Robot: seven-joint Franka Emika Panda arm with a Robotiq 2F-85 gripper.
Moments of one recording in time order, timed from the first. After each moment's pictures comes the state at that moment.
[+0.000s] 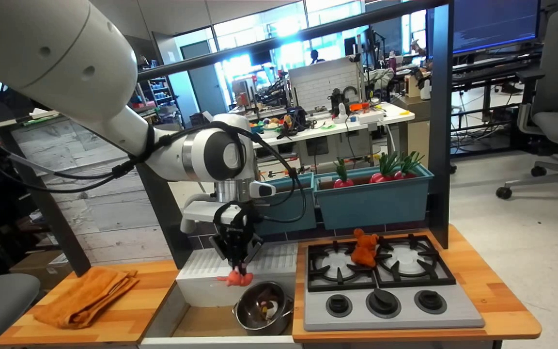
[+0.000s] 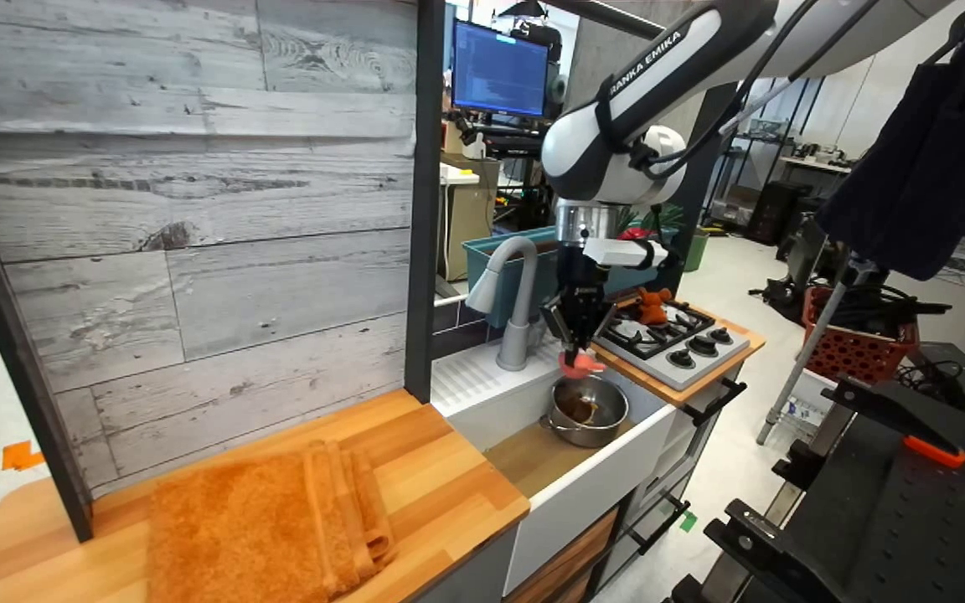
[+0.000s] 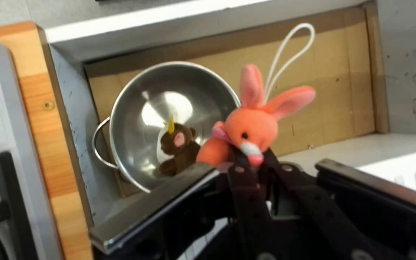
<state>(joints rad) -0.18 1.26 0.02 -1.11 0.04 2.07 -0.05</state>
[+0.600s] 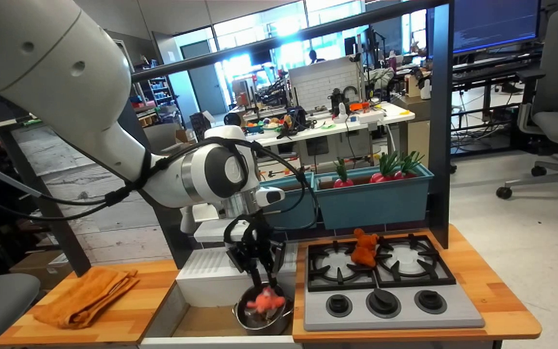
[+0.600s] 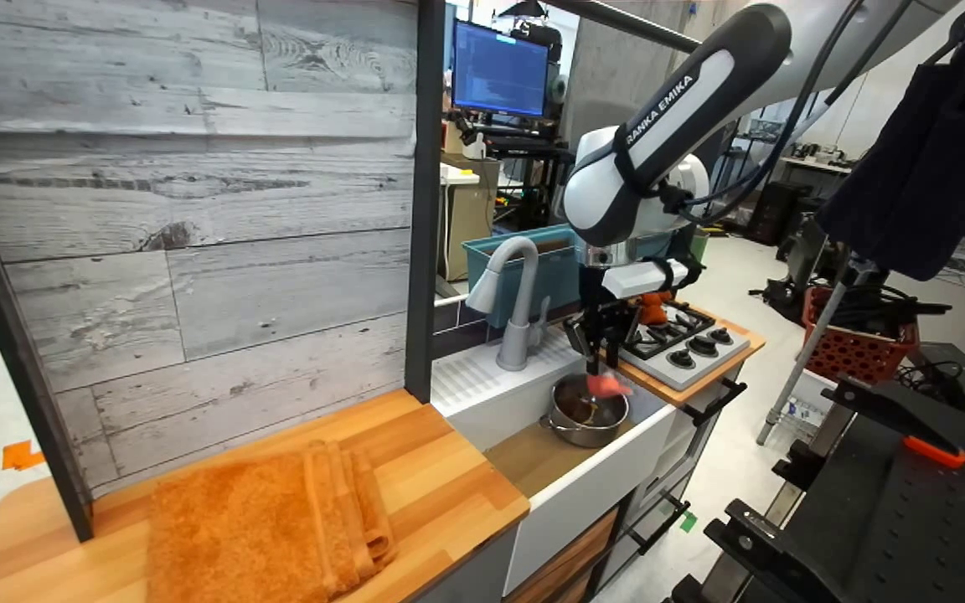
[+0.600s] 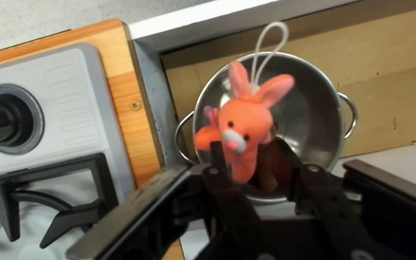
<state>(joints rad) -0.12 1.22 -0.10 -1.27 -0.05 2.30 0.05</state>
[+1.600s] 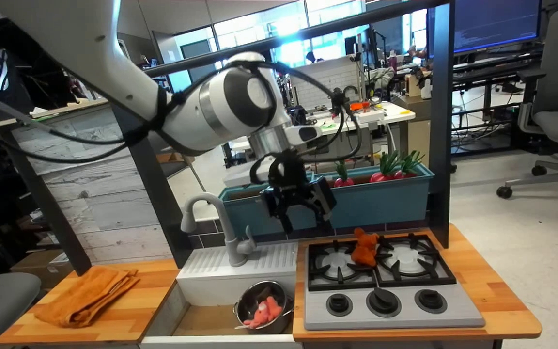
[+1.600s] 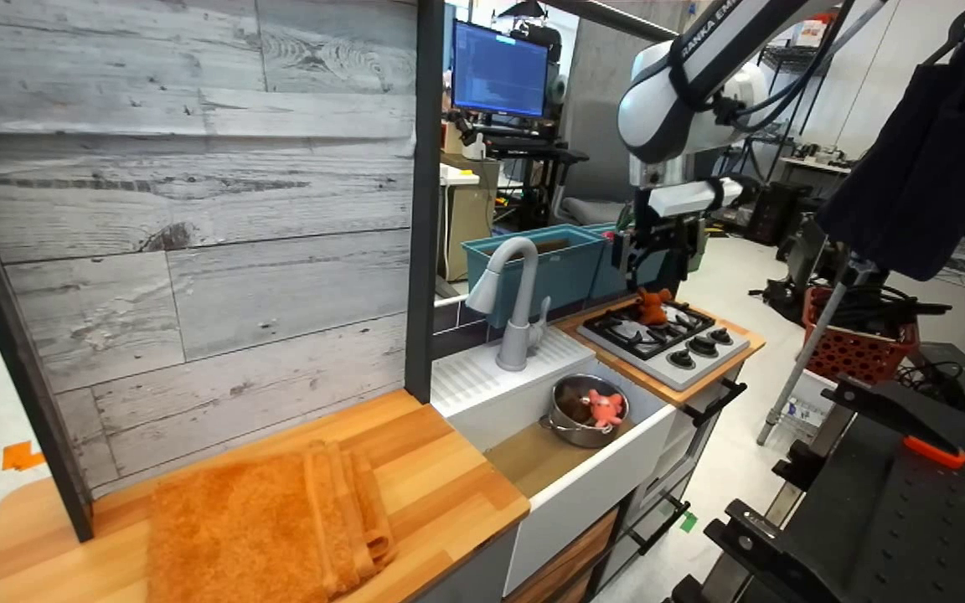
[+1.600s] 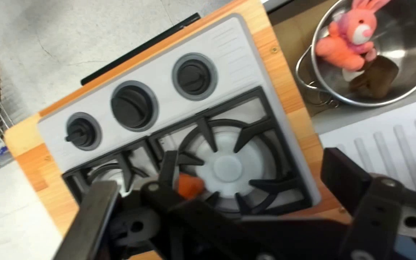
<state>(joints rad) -0.13 1.03 -0.25 -1.34 -0.05 2.25 0.17</state>
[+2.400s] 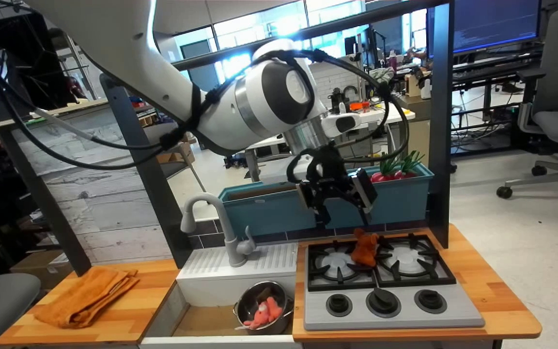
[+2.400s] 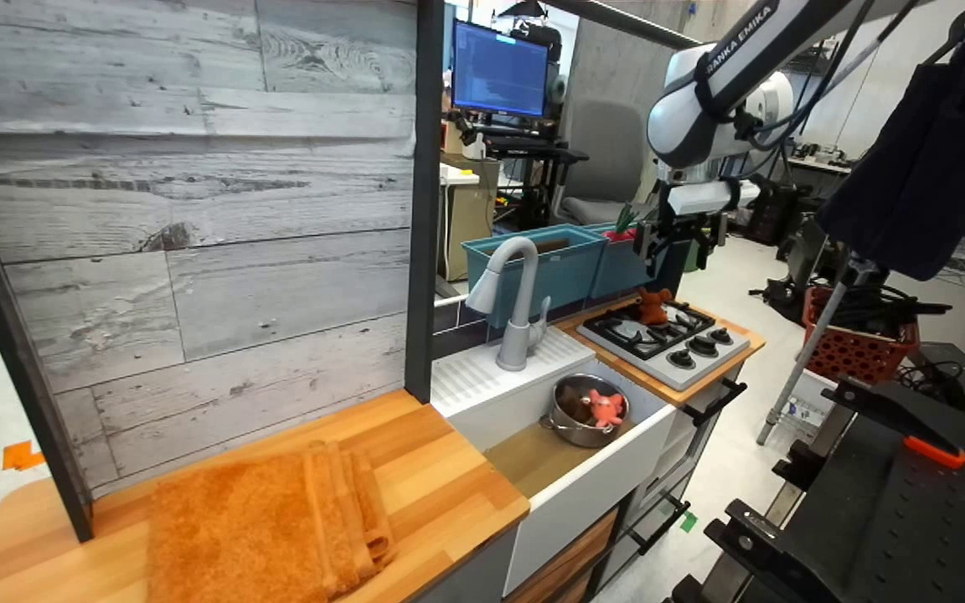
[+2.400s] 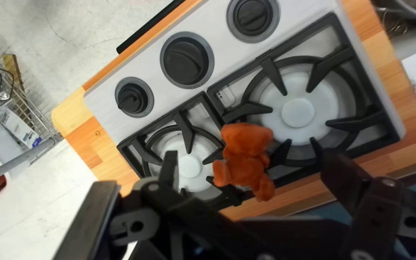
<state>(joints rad) -0.21 1.09 -0.28 -1.25 -0.05 2.34 0.24</state>
